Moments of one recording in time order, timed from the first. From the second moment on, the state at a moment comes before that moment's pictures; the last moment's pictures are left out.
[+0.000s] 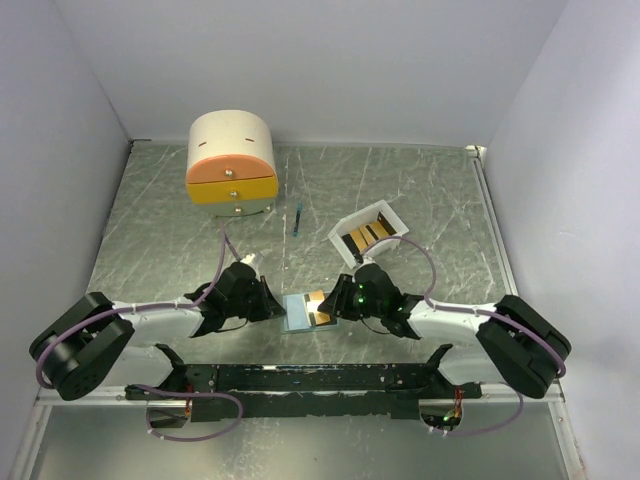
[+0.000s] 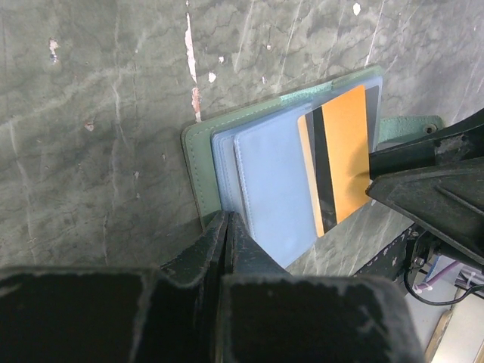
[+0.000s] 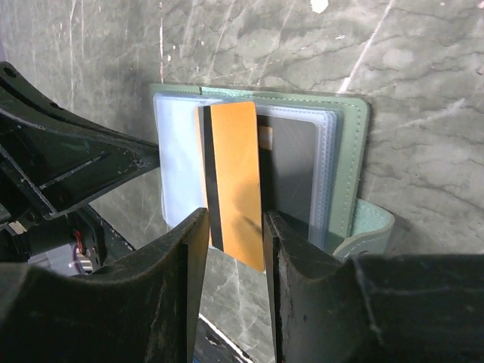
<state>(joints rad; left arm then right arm) -0.76 1.29 0.32 0.24 0.13 -0.91 0.81 1.27 0.32 0.28 -0.11 0.96</state>
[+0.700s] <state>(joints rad) -0.77 1.29 0.31 0.24 0.13 -0.91 0.88 1.31 0.42 0.16 -0.03 0.90</state>
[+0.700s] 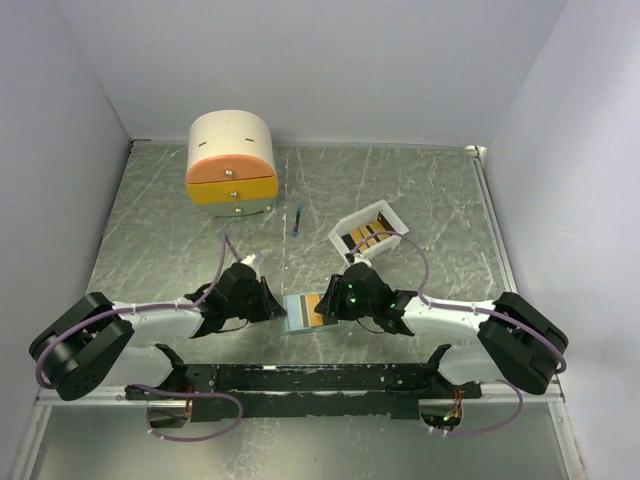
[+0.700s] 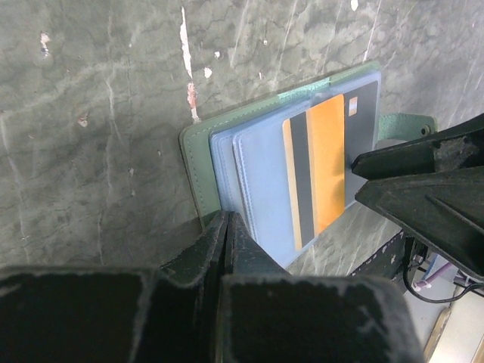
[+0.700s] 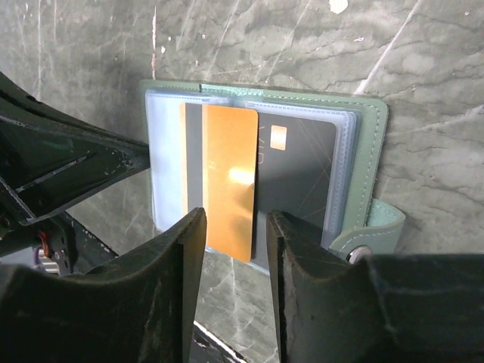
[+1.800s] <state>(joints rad) -0.78 1.30 0.30 0.29 0.14 -0.92 0.92 1.39 0.46 0.24 -0.06 0.86</state>
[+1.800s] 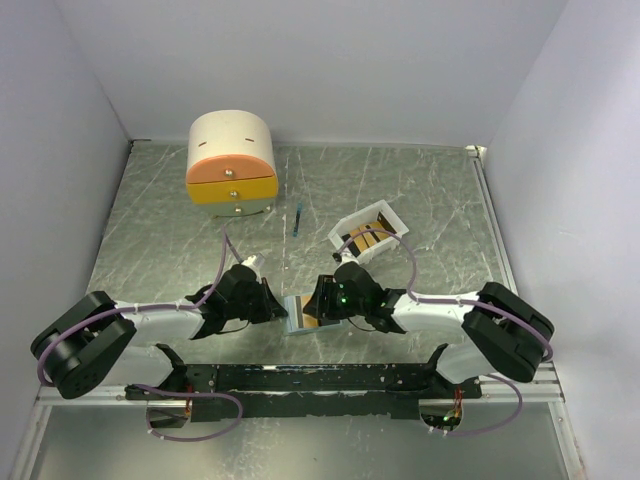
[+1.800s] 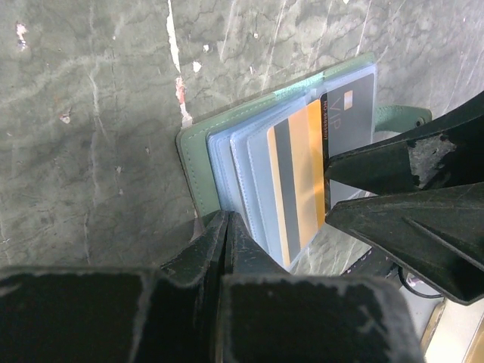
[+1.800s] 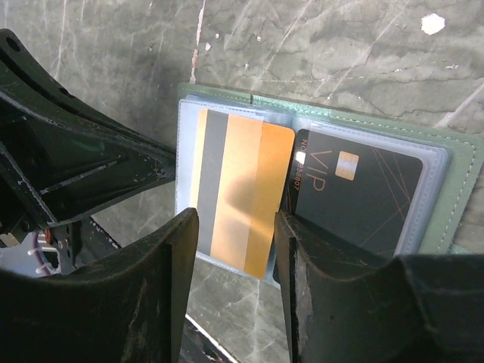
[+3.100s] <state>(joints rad) -0.80 1.23 0.31 0.19 0.14 -0.91 0.96 1.35 0.54 0.13 -0.03 0.76</state>
